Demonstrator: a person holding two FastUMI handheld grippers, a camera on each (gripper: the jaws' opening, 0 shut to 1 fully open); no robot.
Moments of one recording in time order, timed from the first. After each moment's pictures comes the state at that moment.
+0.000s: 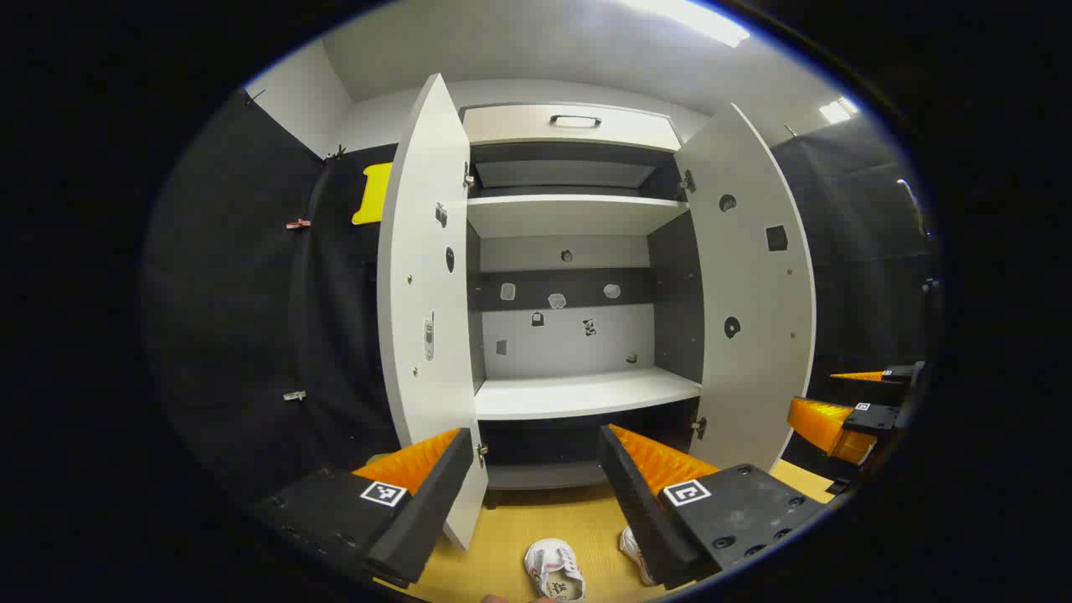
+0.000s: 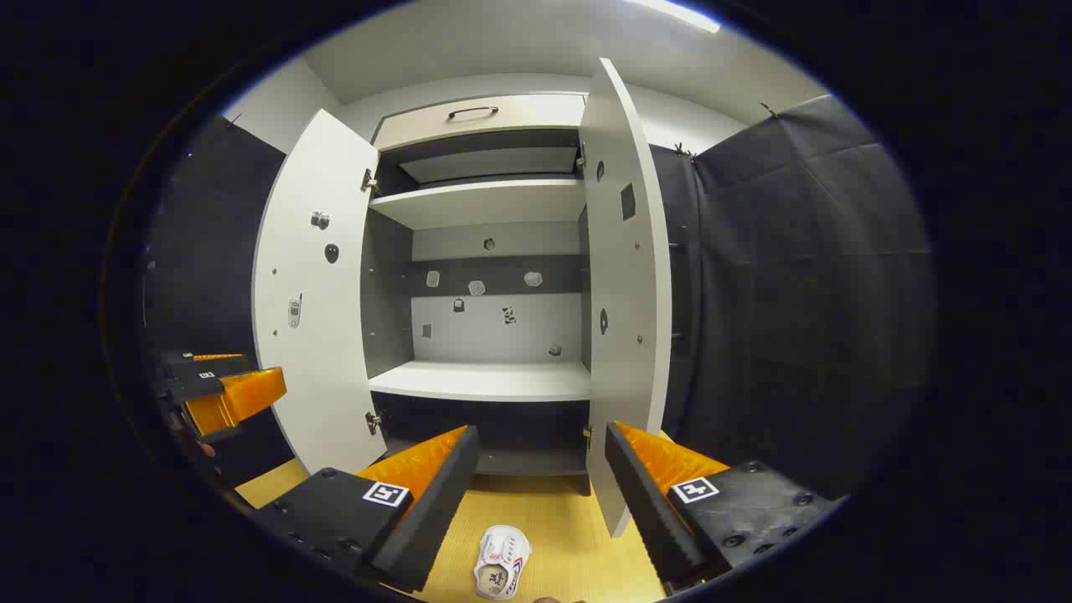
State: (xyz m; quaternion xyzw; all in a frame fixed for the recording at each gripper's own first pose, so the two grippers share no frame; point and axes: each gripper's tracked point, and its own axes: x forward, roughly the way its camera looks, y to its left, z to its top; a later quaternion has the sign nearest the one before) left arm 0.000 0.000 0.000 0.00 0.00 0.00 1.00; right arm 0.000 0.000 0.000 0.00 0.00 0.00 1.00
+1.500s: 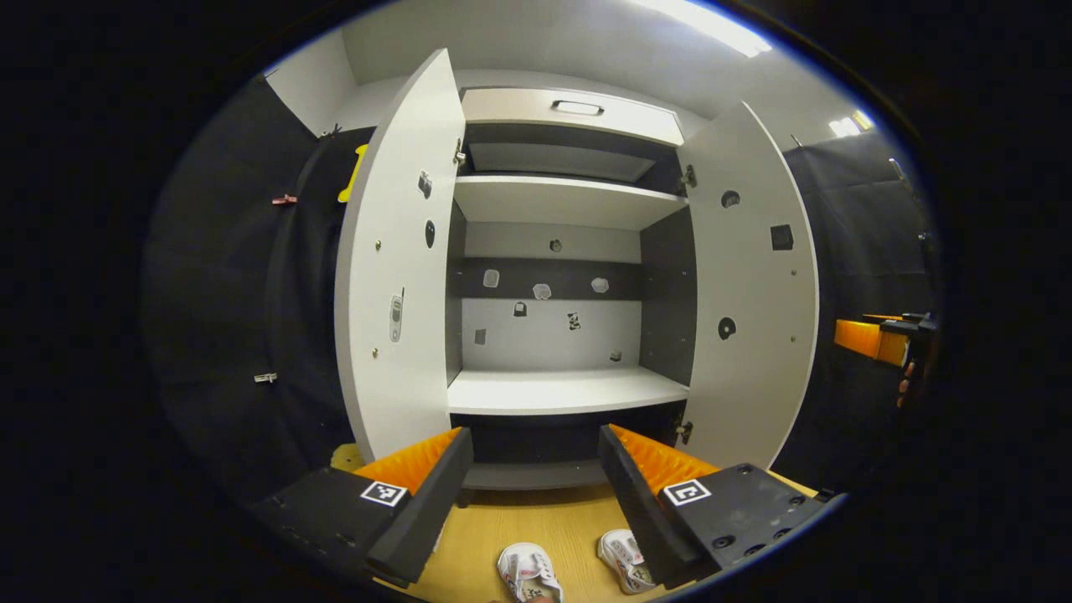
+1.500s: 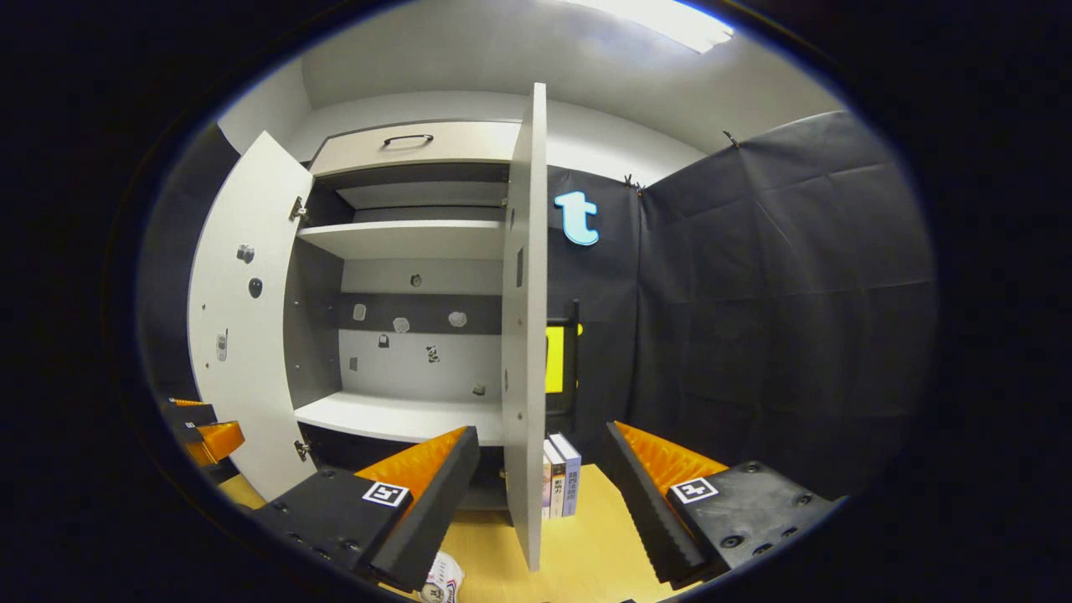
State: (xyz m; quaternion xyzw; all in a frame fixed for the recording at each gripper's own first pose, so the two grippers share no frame) left arm 0.037 -0.008 -0.011 -0.03 0.00 -0.02 1.00; right arm 0.015 -0.112 0.085 -0.02 -0.07 -0.10 0.99
